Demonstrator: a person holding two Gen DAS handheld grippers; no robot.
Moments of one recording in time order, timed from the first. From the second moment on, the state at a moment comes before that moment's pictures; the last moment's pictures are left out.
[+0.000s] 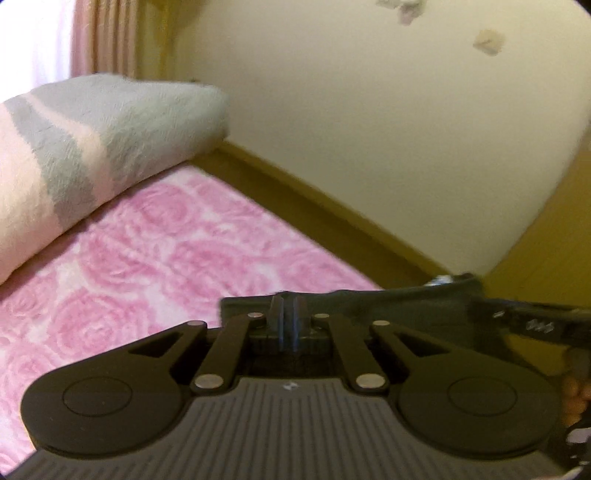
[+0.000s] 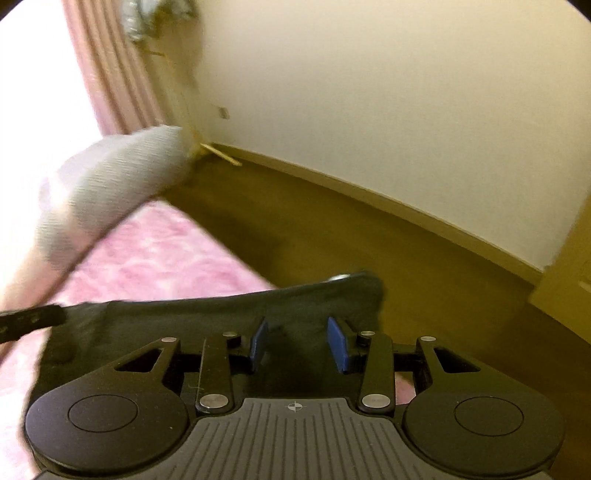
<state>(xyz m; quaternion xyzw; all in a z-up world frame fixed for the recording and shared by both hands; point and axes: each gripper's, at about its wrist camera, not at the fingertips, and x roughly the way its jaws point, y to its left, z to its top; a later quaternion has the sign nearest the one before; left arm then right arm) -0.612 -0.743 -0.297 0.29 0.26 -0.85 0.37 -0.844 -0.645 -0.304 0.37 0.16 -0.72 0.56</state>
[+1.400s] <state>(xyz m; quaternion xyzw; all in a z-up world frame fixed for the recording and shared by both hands) -0.587 -0.719 -0.292 0.34 0.25 -0.85 0.32 -0.881 -0.547 -0.302 0.43 0.16 -0.72 0.52</state>
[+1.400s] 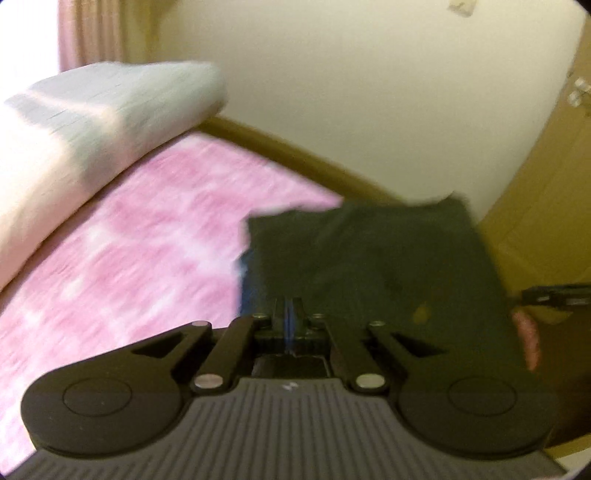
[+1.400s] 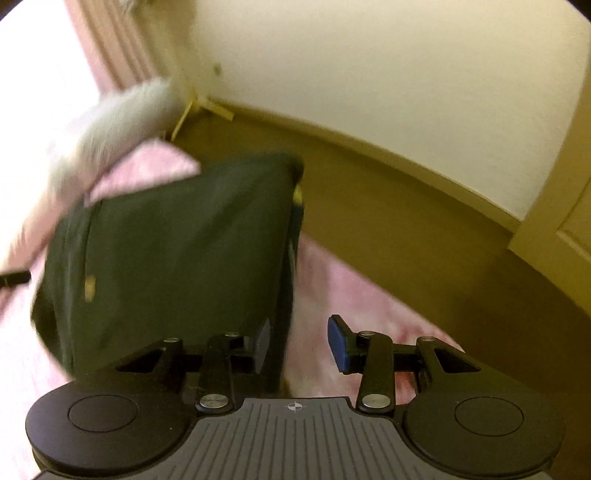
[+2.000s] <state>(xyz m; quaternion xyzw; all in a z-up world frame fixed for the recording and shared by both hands) -0.658 -0.754 -0.333 0.30 0.23 -0.87 0.30 -0.894 -0.623 -0.321 0.38 0.13 -0.74 0.54</state>
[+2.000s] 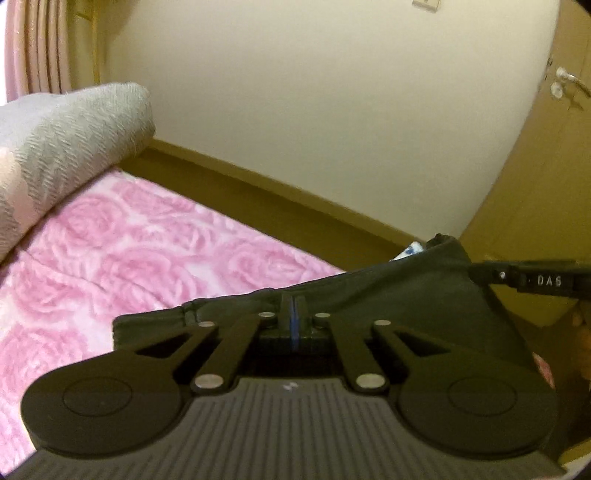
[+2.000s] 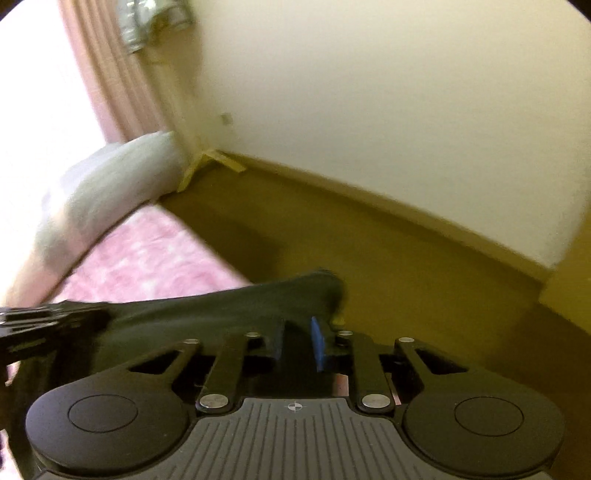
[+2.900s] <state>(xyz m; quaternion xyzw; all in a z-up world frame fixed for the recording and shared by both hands) -0.540 -0.652 -0.302 0.36 0.24 -0.82 0.37 -0.780 -0.498 -0.290 0.40 0.19 -0.73 0.52</state>
